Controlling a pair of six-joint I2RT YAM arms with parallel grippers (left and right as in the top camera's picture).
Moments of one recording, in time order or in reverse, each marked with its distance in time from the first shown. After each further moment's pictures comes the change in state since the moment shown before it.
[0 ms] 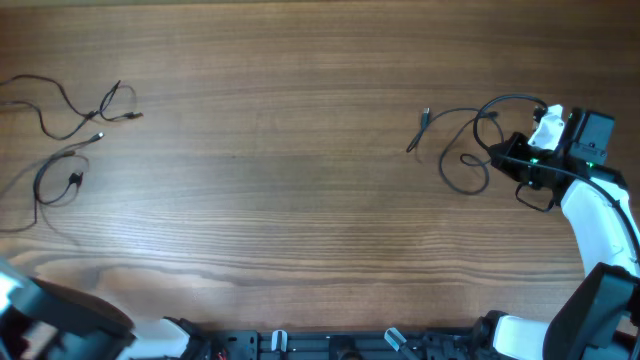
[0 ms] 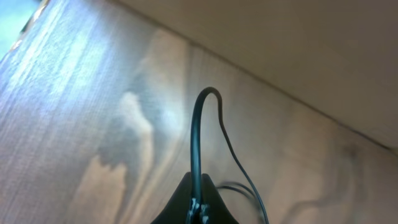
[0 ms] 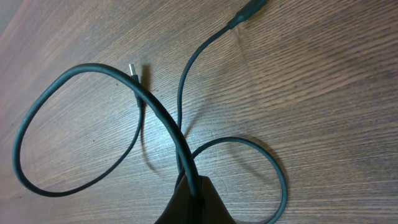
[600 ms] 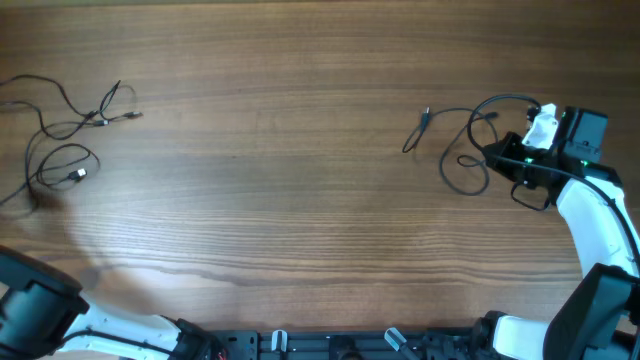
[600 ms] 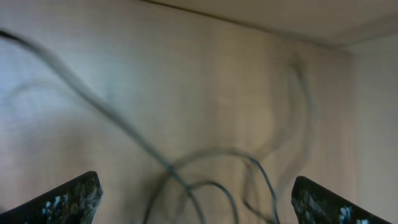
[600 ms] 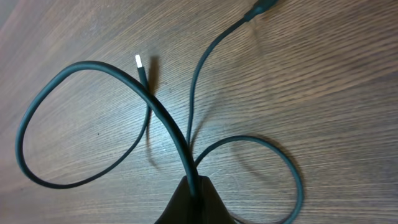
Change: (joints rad) left arm 0.052 0.312 0.000 0.422 0.581 0.325; right arm 0.037 0.000 0.000 -0.005 0.000 0.005
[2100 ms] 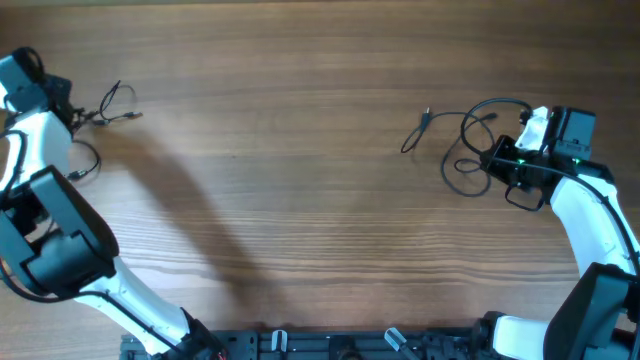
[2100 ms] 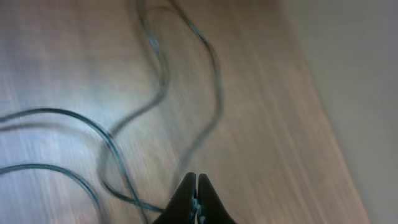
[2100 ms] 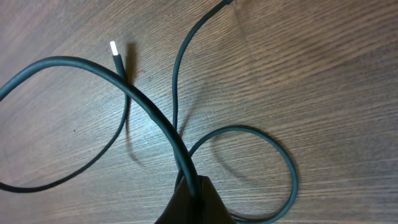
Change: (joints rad) left arm -0.476 0.118 0.080 0.192 -0.446 -0.103; right arm 0.035 0.005 0.000 -0.038 0.094 0.031
